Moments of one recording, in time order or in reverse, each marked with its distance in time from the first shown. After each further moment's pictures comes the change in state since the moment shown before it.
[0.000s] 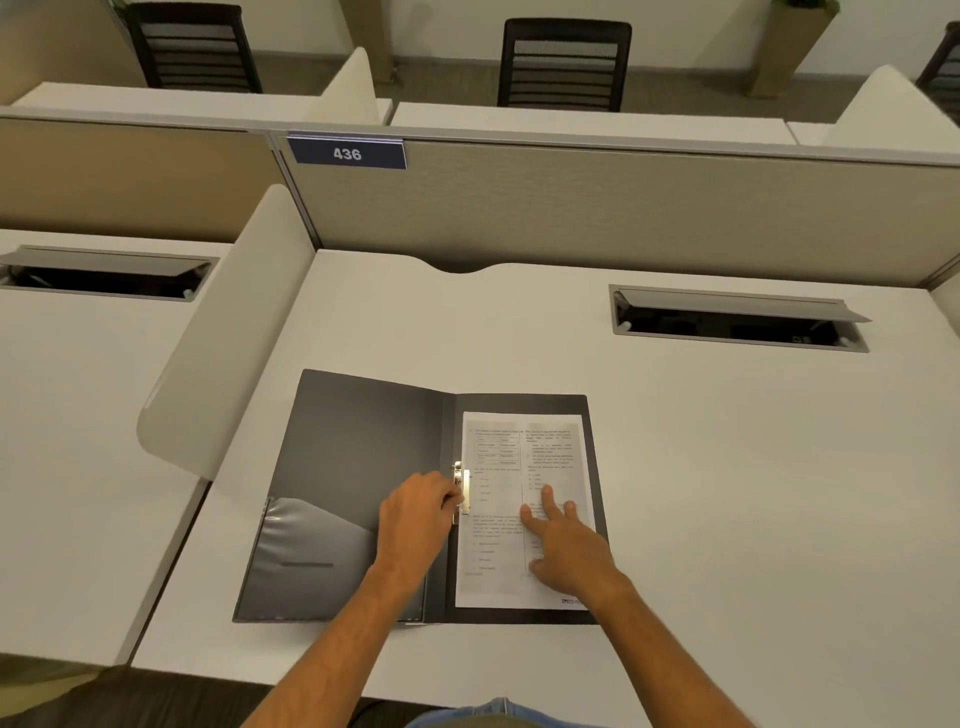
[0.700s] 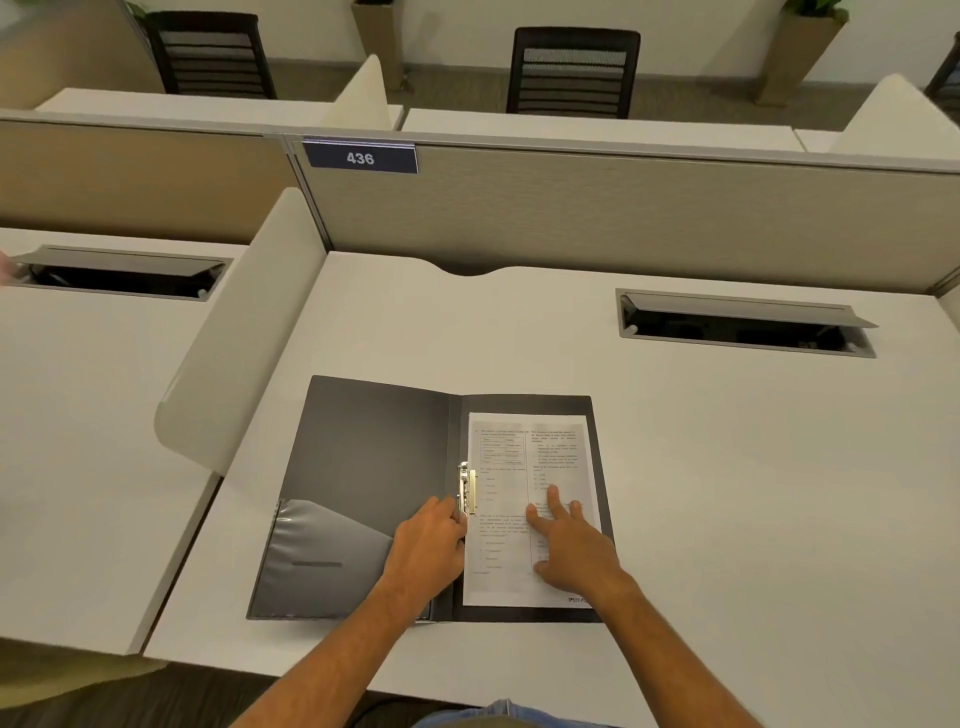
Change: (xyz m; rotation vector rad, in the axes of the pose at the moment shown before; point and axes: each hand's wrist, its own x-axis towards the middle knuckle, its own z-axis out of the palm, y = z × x) left_hand -0.030 -0.011 0.016 0.224 -0.209 0.178; right_hand 0.000 0.001 0.003 -0.013 0.018 -0.001
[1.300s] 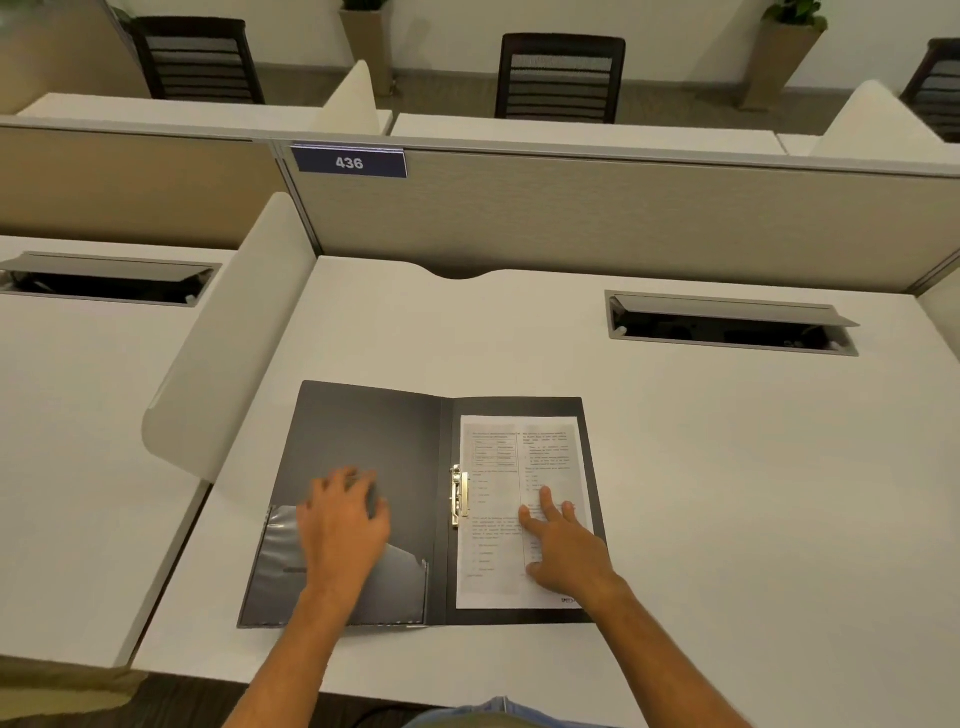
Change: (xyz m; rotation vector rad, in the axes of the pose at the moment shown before) left_hand -0.014 -0.059 -0.052 -0.004 0.317 -0.421; right_hand -0.005 -0.002 -0.001 0.032 0.019 0.003
